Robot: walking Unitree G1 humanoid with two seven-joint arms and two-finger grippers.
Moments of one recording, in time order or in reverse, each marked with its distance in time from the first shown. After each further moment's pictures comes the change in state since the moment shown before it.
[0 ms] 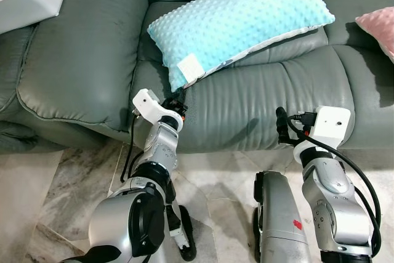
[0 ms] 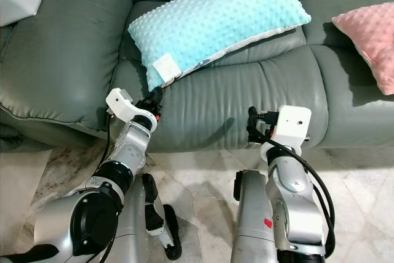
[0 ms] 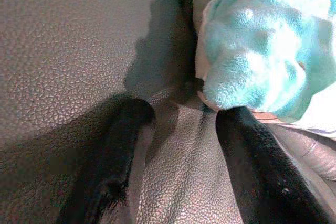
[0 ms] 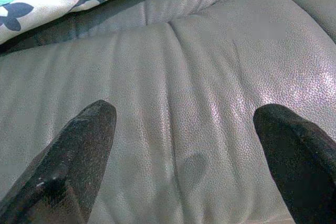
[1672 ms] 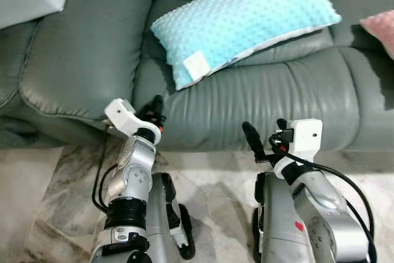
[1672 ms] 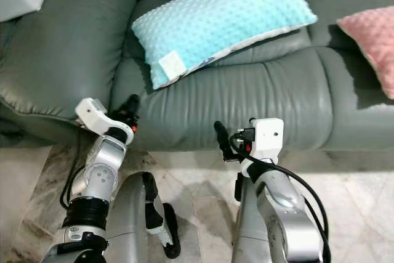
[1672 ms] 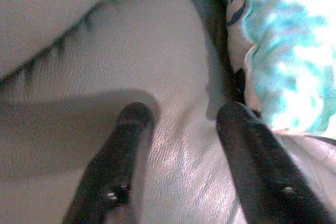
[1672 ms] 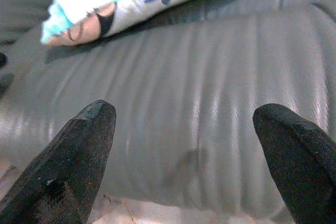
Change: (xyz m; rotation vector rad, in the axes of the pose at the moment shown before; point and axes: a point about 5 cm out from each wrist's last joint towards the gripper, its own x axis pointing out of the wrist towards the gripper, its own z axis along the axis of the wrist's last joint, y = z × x) left arm -0.039 0.026 0.028 0.039 -0.041 -0.001; right arm -0.025 0.029 -0.009 0.052 0.019 0.371
